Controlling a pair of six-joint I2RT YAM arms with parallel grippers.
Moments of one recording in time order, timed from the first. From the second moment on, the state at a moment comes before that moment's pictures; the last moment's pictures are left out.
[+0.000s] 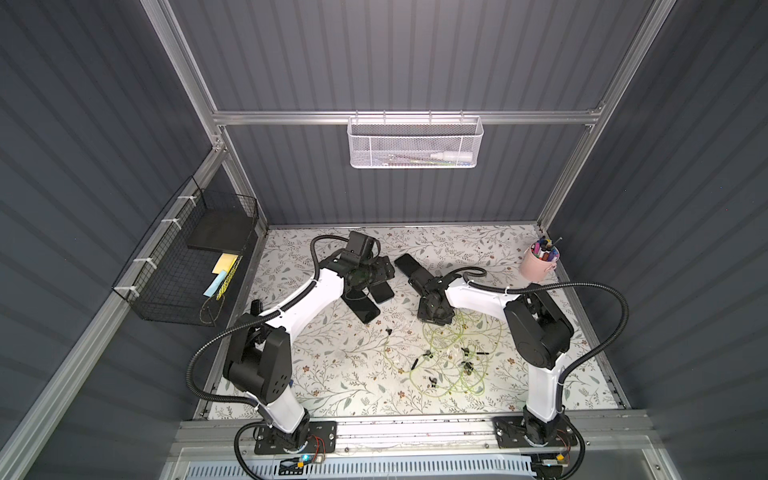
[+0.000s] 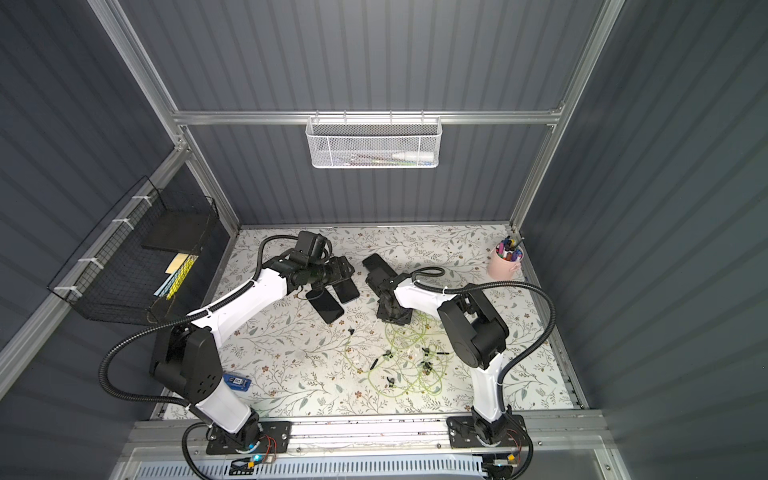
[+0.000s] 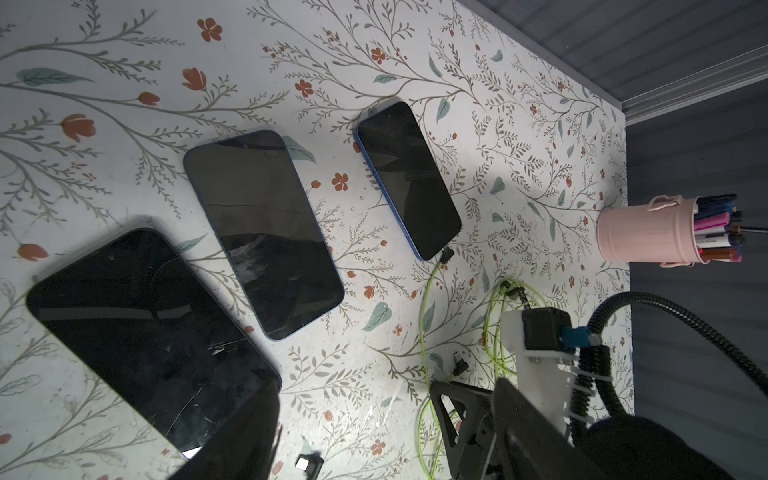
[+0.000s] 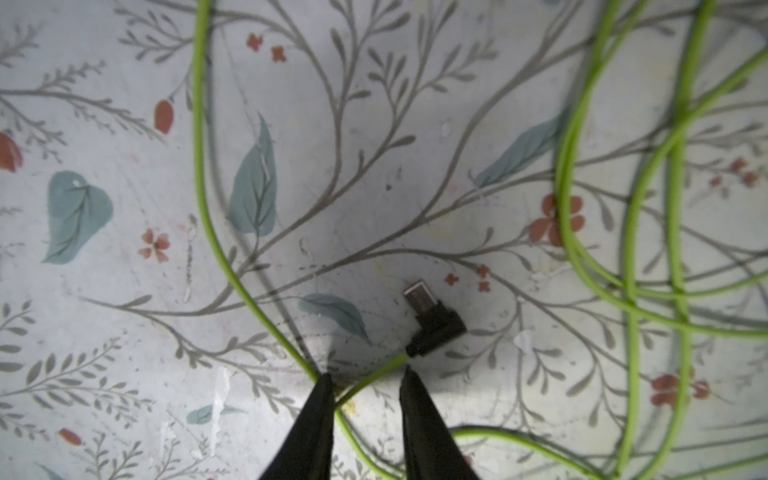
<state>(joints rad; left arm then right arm) -0.50 1.65 1.33 -0.52 0.14 -0.67 0.70 1.98 1.34 -0.76 0.15 0.88</state>
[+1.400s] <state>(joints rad) -0.50 1.73 1.11 -0.10 0.71 -0.83 0.65 1.64 1.20 -0.51 -0.20 0.60</state>
